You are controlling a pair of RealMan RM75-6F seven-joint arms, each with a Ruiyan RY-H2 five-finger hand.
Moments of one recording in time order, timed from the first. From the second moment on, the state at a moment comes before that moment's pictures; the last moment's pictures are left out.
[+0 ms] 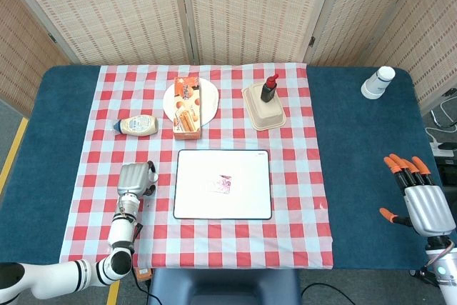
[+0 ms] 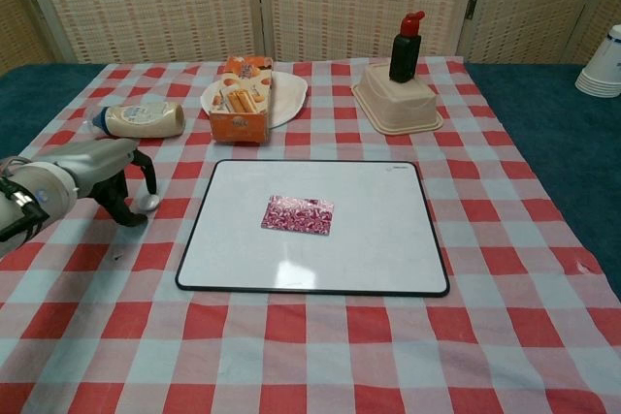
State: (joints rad) left arm -0.73 -1.72 -0.24 -1.41 0.58 1.15 0.75; right arm 0.13 -1.10 0.05 -1.53 -1.53 1.44 0.06
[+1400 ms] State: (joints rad) left arm -0.76 -1.70 -0.28 -1.53 0.58 1.19 0.76; right arm 0.12 -1.10 0.05 -1.53 -1.54 1.45 0.06
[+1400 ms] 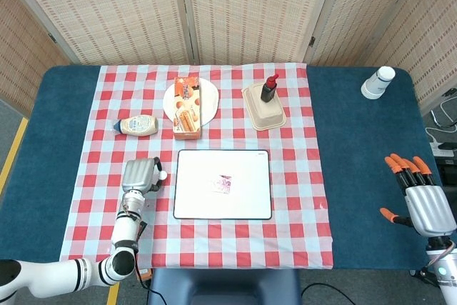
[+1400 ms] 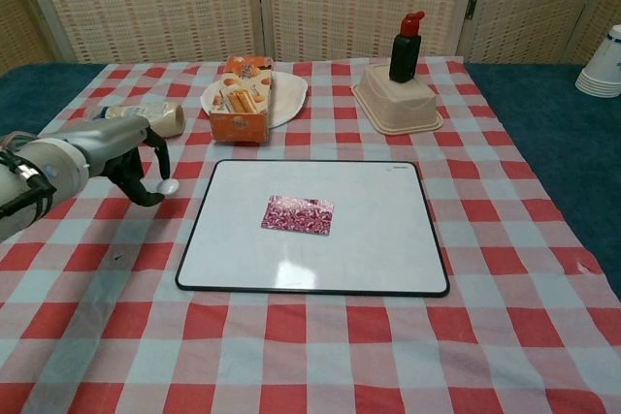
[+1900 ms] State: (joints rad) left arm -0.87 -1.88 -0.31 -1.53 0.61 1.23 0.80; right arm 0.12 -1.10 0.05 -1.53 -1.55 1.46 0.07
